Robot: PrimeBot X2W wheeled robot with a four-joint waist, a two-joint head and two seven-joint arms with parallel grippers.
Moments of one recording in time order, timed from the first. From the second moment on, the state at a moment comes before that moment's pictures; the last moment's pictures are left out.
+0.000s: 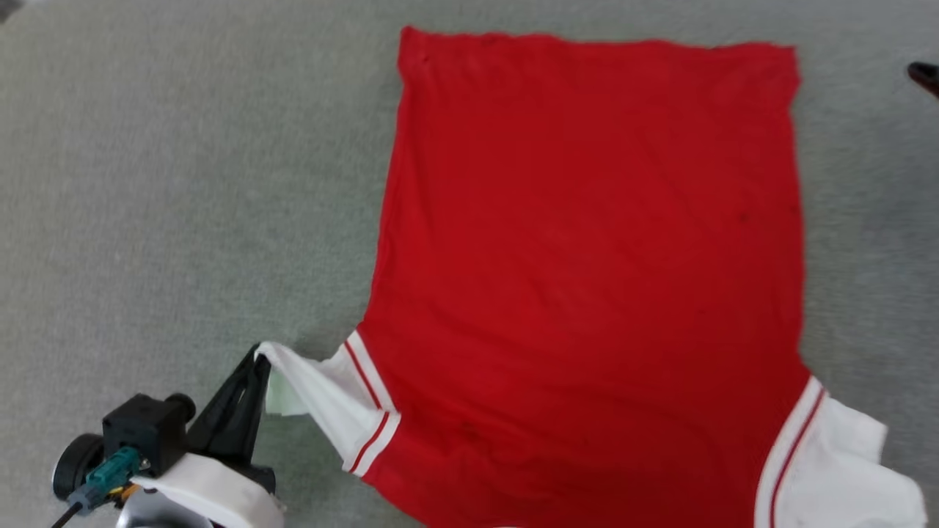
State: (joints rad) left arm -0.12 0.81 -0.66 -0.21 -0.84 0.37 -0.26; right arm -0.99 -0.86 0.52 0.13 0.77 0.13 0.85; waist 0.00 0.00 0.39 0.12
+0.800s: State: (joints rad) left arm -0.24 0.68 -0.67 -0.20 -0.72 0.33 -0.26; right arm -1.18 -0.78 0.51 0.43 0.73 0.13 1.16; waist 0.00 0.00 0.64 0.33
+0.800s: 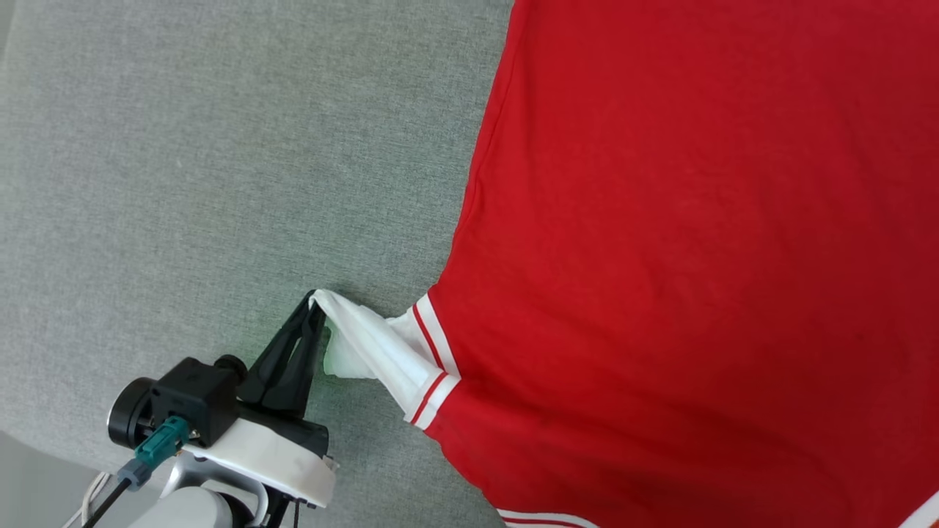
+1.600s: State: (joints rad) left arm -0.01 0.77 -0.60 -0.23 -0.76 0.40 -0.26; right arm -0.77 -1.09 0.67 0.03 0.96 0.13 0.77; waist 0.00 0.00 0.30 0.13
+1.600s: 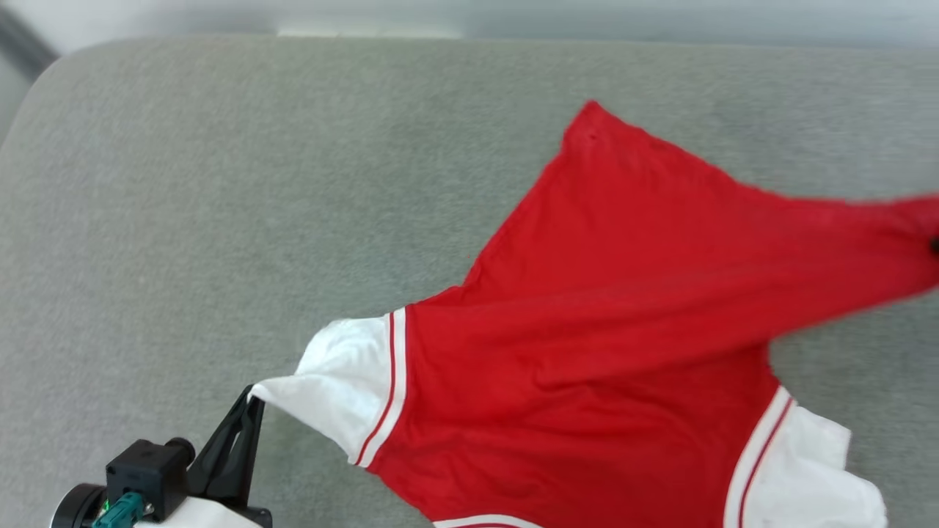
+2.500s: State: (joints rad) left arm 0.04 0.78 -0.60 -0.25 -0.77 0.41 -0.25; right arm -0.07 -1.11 0.30 -0.06 1.02 0.13 0.50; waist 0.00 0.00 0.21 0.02
